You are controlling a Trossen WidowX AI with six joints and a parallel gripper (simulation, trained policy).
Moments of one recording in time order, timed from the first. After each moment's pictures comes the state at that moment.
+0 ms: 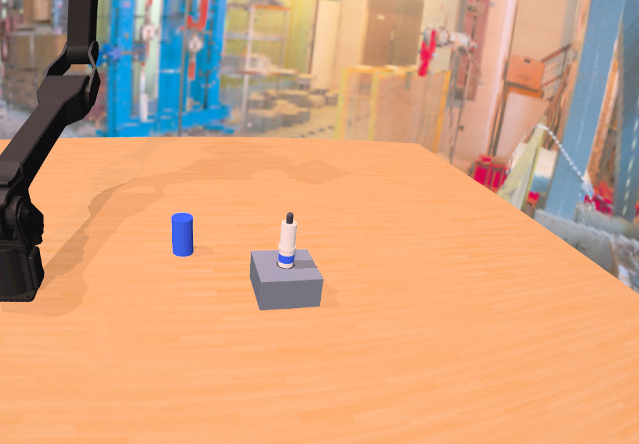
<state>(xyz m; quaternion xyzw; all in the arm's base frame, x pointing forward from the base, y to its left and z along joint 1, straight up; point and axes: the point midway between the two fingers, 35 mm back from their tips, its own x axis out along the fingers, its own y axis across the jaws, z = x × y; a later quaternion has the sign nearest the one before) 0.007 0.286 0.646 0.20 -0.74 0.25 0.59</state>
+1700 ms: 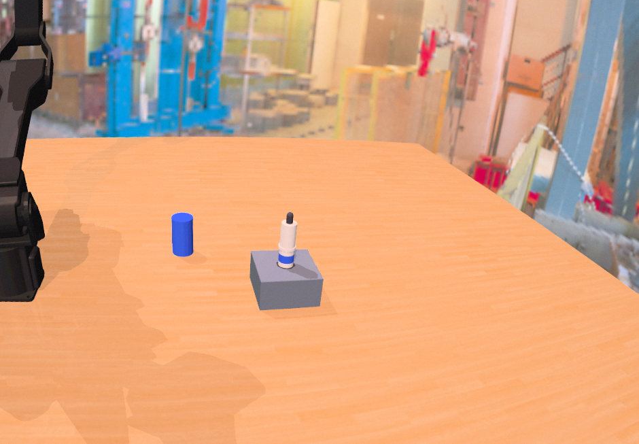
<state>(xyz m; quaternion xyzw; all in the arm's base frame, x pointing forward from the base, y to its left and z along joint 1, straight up) -0.019 0.153 0.654 0.45 -0.66 0.12 0.59</state>
